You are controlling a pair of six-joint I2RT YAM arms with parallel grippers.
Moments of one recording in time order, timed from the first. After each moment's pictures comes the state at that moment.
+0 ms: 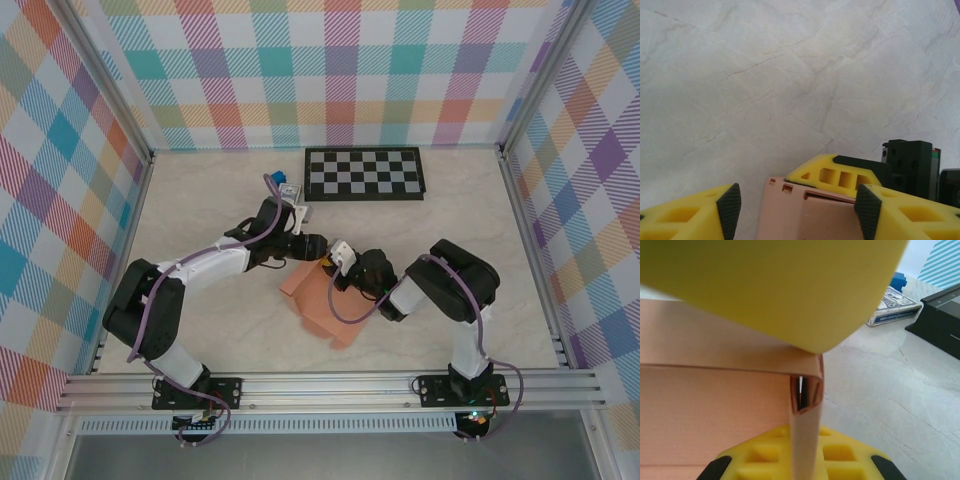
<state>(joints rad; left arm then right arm) -0.56 1.61 1.00 -0.19 0.30 -0.37 0.73 1.96 0.56 1.12 -0.17 -0.17</state>
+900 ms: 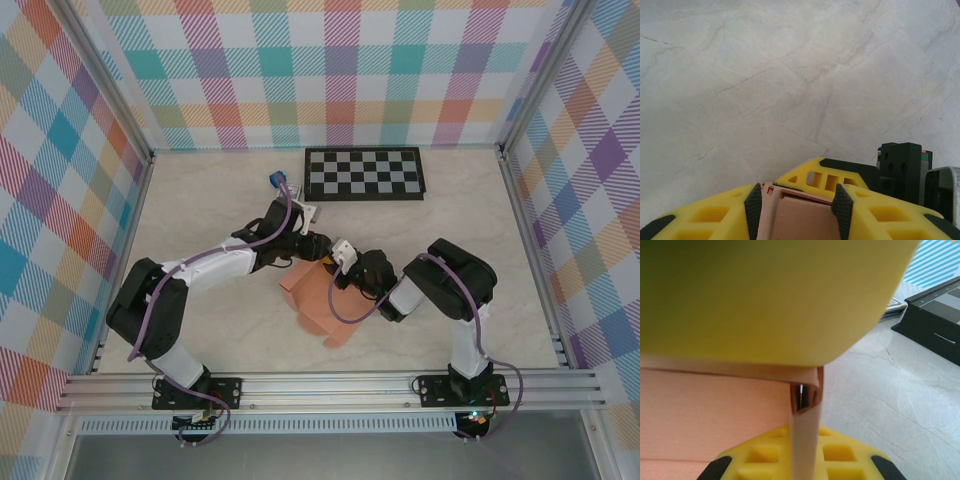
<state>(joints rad) -0.60 1.62 1.01 -0.16 0.23 -0.34 0.73 1.98 0.56 1.15 -0.13 -0.16</state>
